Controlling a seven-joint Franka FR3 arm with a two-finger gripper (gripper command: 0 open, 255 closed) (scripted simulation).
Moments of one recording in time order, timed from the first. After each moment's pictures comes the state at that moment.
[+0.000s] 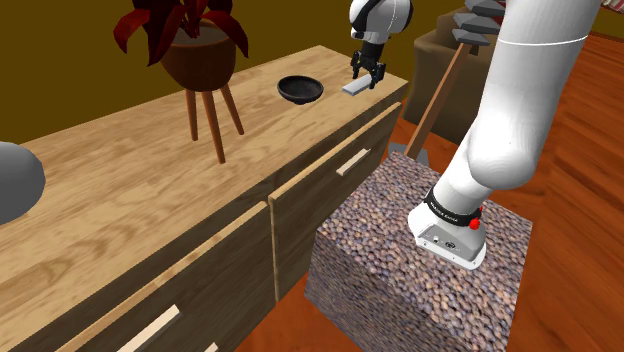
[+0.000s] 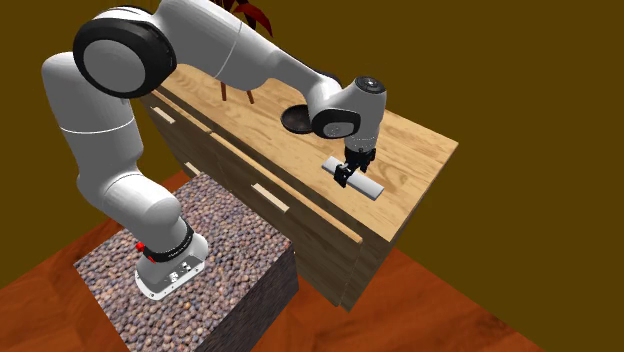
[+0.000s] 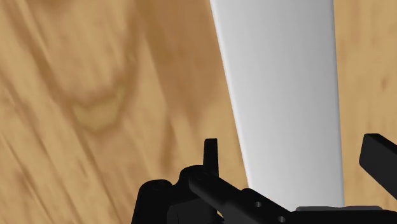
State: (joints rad) arm 0.17 0.28 -0.77 -2.09 0.28 2.29 -2.13
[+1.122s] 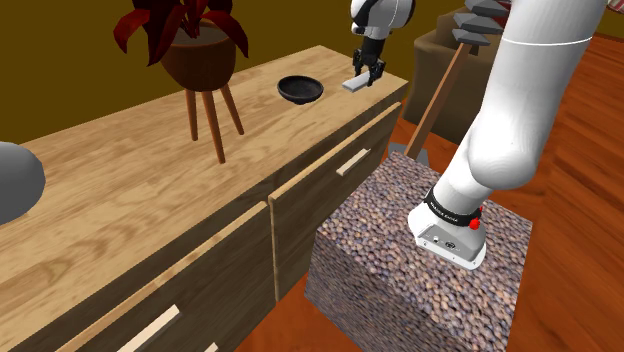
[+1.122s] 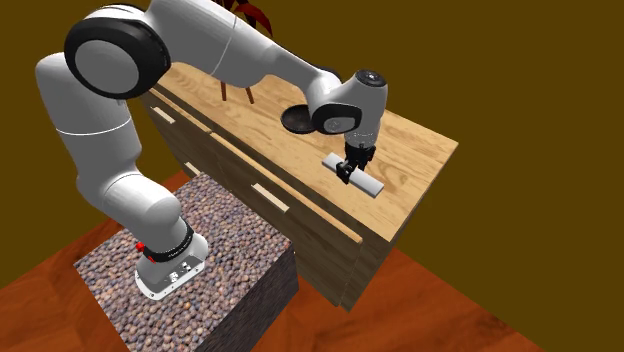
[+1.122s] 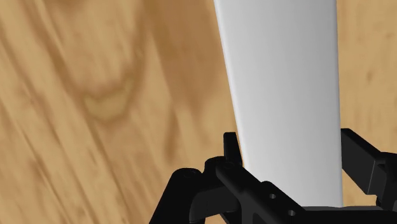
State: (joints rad) arm 0.19 0.26 -0.79 -2.08 0.25 2.26 -2.11
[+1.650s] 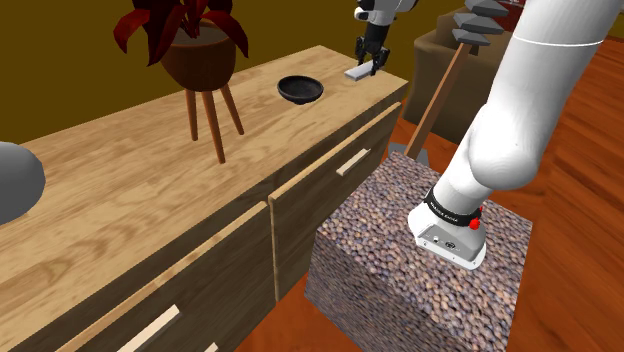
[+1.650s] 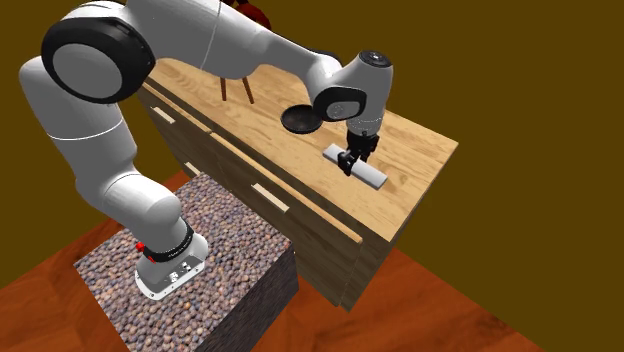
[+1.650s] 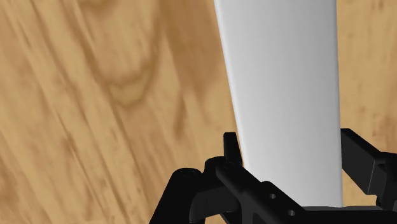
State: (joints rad) arm 0.21 0.19 -0.81 -2.03 0.17 2.17 -2.06
